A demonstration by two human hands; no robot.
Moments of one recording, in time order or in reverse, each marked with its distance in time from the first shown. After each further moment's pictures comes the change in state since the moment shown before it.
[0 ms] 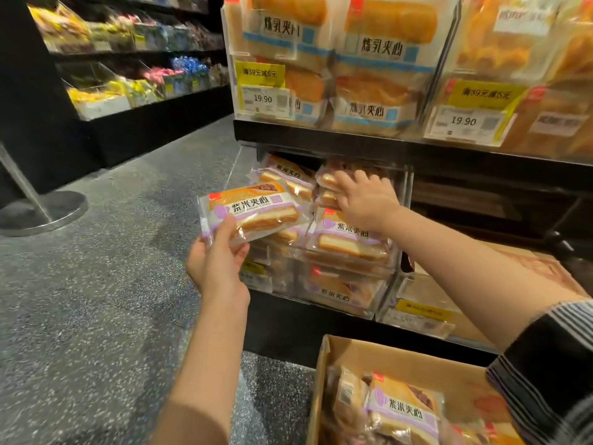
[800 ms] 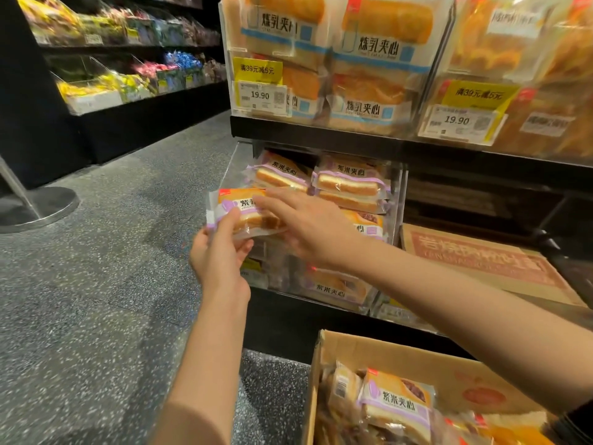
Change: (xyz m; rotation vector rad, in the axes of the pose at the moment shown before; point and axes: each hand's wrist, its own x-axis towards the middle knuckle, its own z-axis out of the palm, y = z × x) left_hand -0.010 0.005 0.005 0.011 -0.086 -0.001; right_hand -0.059 -0.081 -0.023 0.221 0.346 -0.600
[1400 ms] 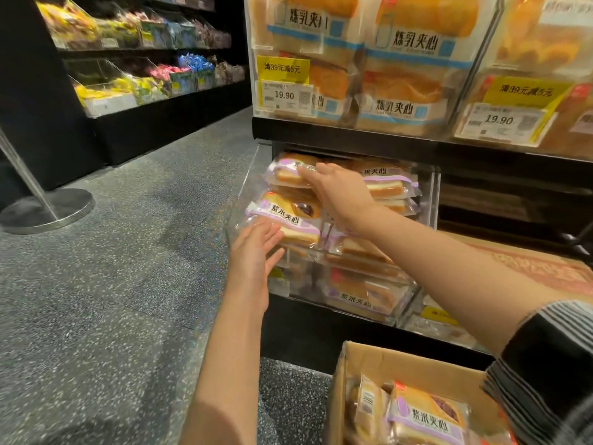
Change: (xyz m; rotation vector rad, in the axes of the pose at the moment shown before) left_hand 0.021 -0.001 -0.003 0.270 -0.290 -0.132; right_hand 0.055 0.069 0.040 -0.299 -0.070 0.286
